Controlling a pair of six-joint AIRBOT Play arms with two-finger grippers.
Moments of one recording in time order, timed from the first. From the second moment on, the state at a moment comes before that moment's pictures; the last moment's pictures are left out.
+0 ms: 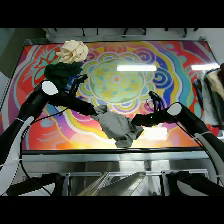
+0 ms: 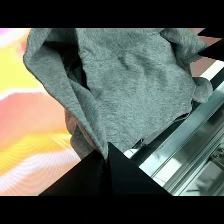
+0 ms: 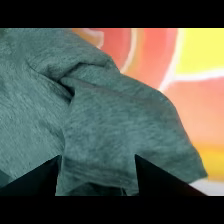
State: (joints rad) left arm -0.27 -1.37 1.22 0.92 -1.28 -1.18; right arm 0.24 -1.24 0.81 -0.83 0.93 1.39
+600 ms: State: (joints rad) left arm -0.22 -1.30 1.22 1.04 -1.38 -1.21; right arm 0.08 -1.03 0.90 -0.82 1.01 1.33
